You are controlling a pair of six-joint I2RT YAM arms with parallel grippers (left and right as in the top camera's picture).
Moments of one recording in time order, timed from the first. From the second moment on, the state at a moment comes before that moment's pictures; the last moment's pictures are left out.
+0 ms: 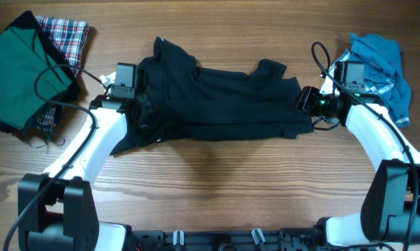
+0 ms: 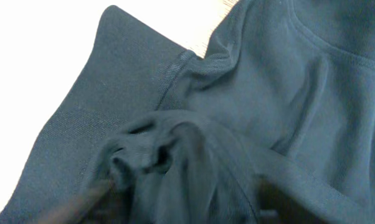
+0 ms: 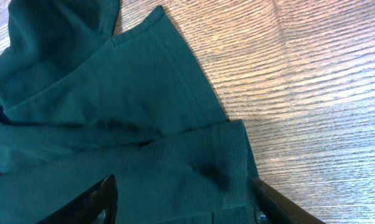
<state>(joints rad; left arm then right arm) -0.16 1.59 0.99 -0.54 -0.20 -0.67 -0.08 1.63 0.96 -0.47 -0.20 0.29</state>
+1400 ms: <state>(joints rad) -0.16 1.44 0.78 -0.62 -0.17 -0.69 -0.08 1.63 0.96 -0.46 -0.23 0.26</state>
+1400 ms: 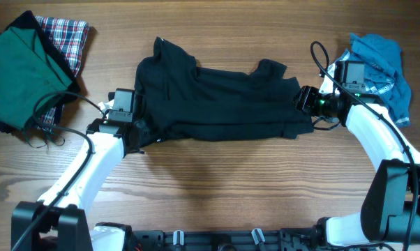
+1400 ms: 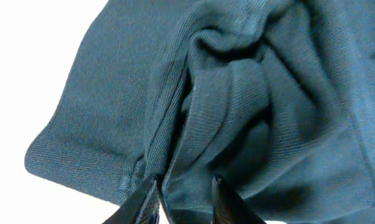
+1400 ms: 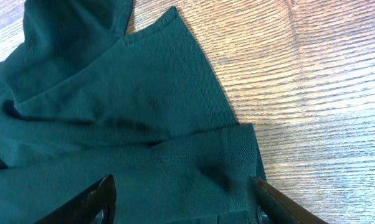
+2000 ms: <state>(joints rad) -0.16 1.49 0.78 -0.62 -0.17 -0.70 -0.08 1.63 0.96 -0.46 -0.23 0.26</state>
